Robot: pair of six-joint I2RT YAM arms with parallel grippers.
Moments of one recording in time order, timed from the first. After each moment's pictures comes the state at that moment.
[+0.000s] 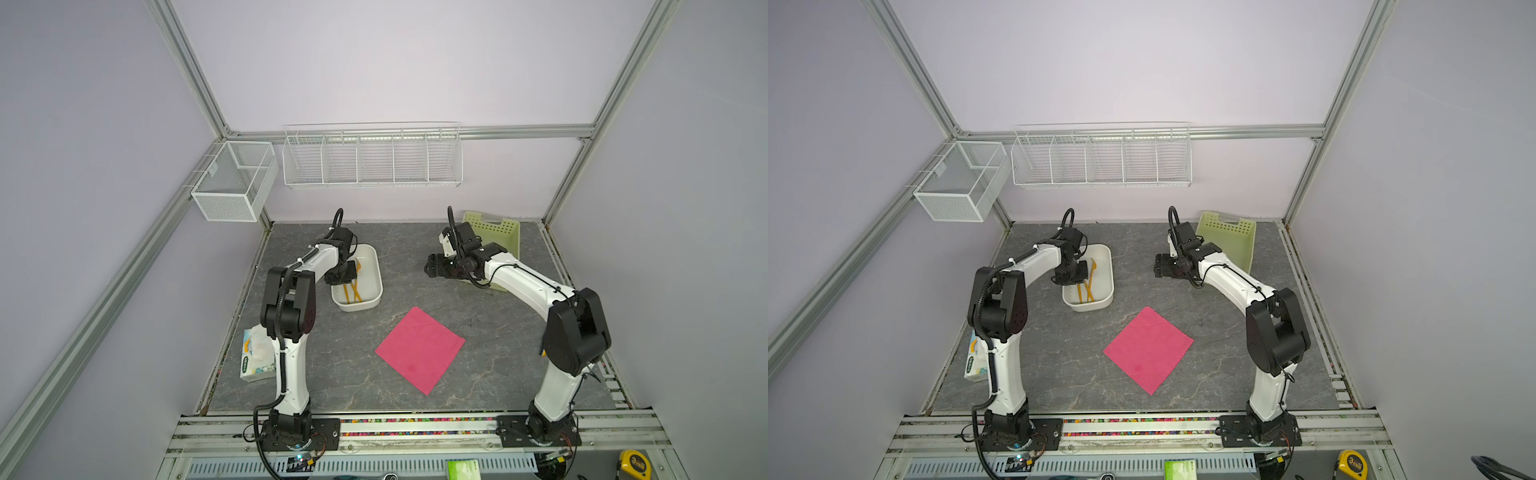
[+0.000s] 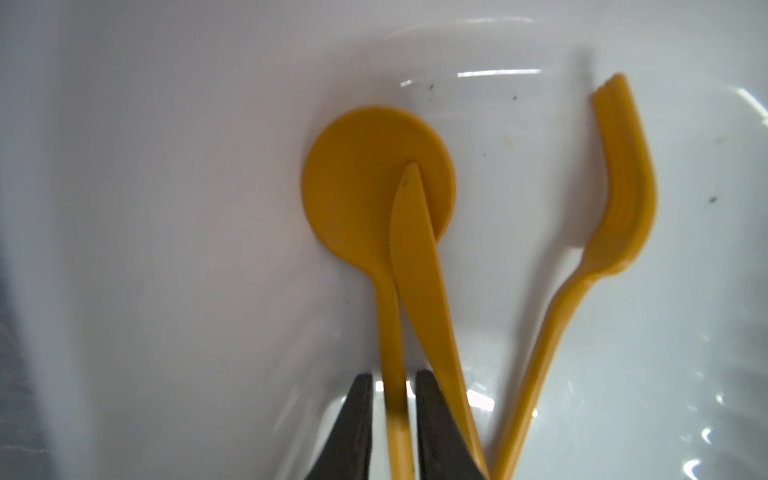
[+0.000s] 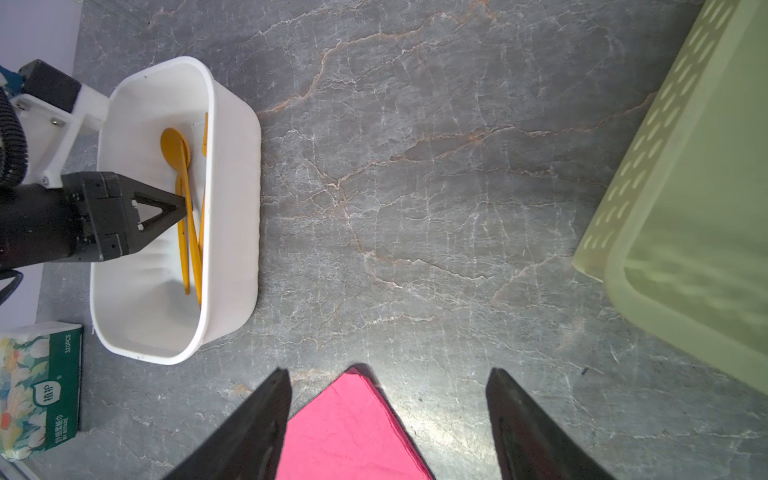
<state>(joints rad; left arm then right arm) -0.25 2.14 1.61 -0.77 -0.09 -0.34 0.49 1.83 1.47 -0.59 -0.14 0.45</state>
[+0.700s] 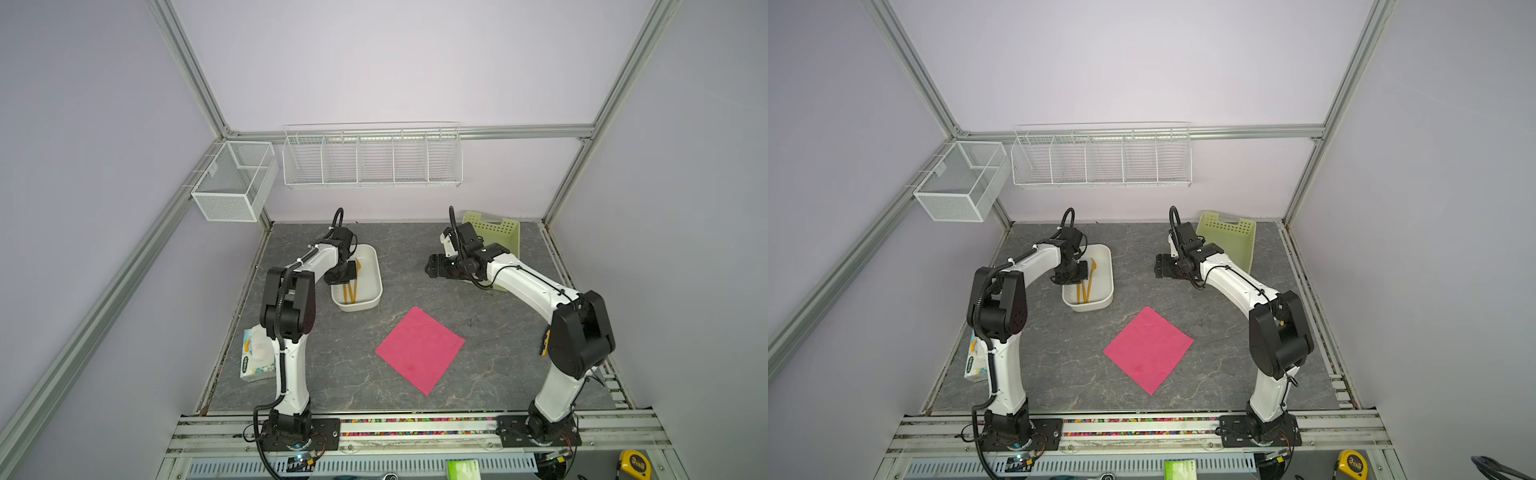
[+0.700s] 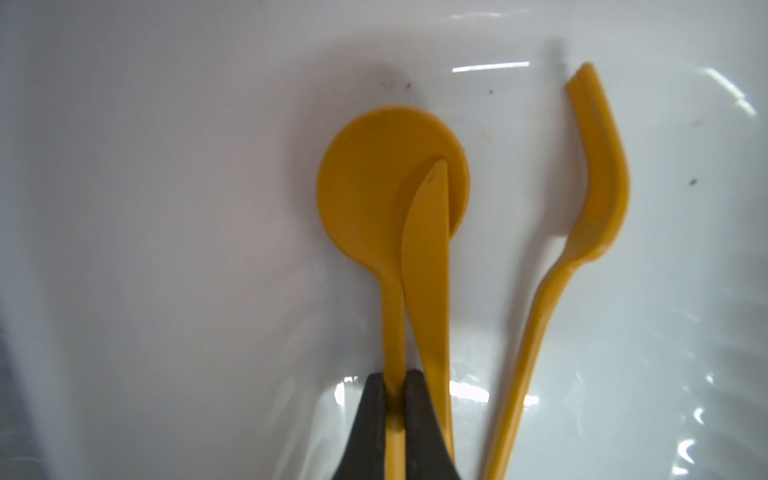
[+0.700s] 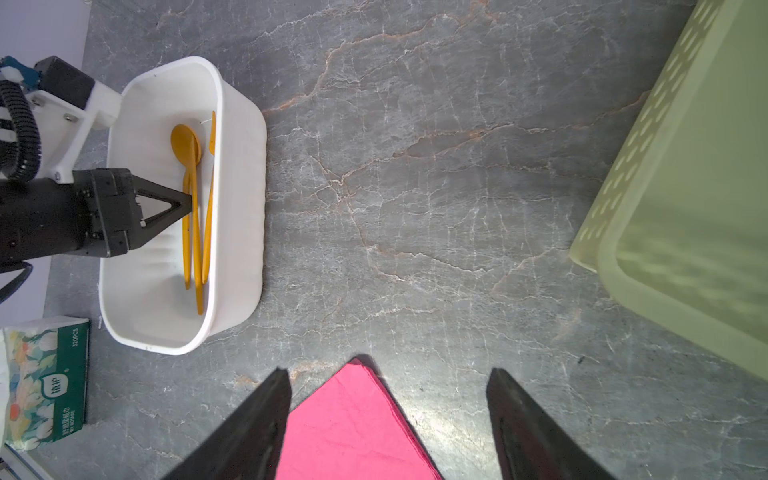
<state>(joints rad) -0.25 2.13 1.61 -0.77 -0.07 -0.30 0.49 1.80 1.46 -0.60 -0.14 0.45</state>
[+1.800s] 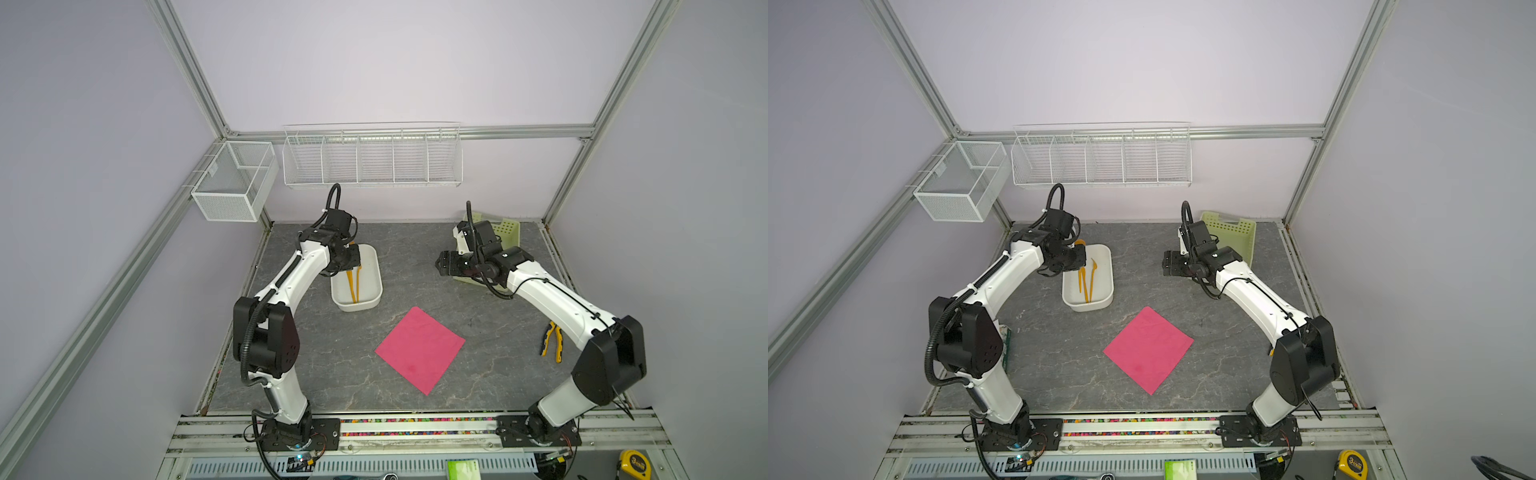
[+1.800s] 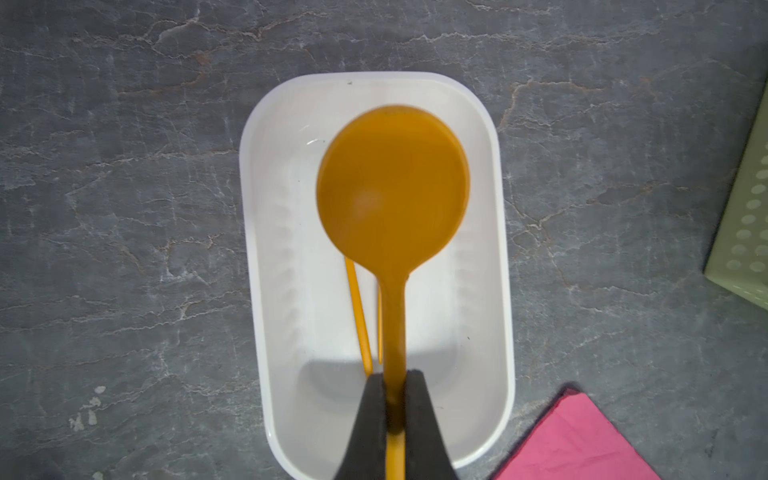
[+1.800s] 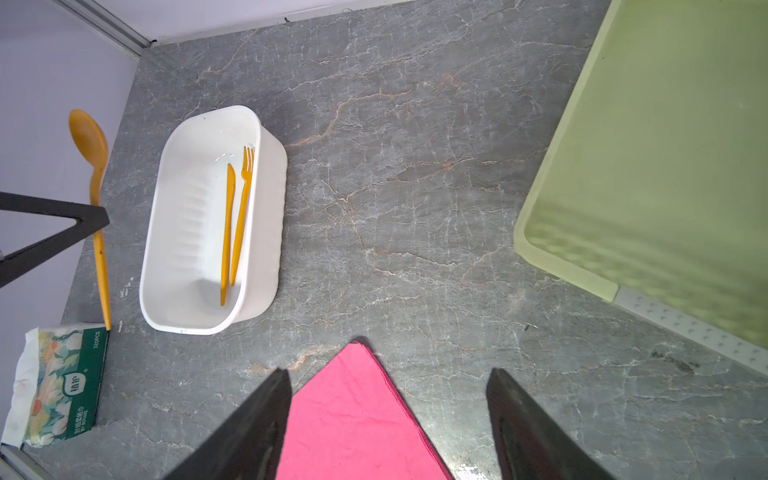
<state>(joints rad) -0.34 1.78 1.59 -0.88 0.00 -0.36 0.49 1.59 1.38 -0.63 -0.07 0.43</state>
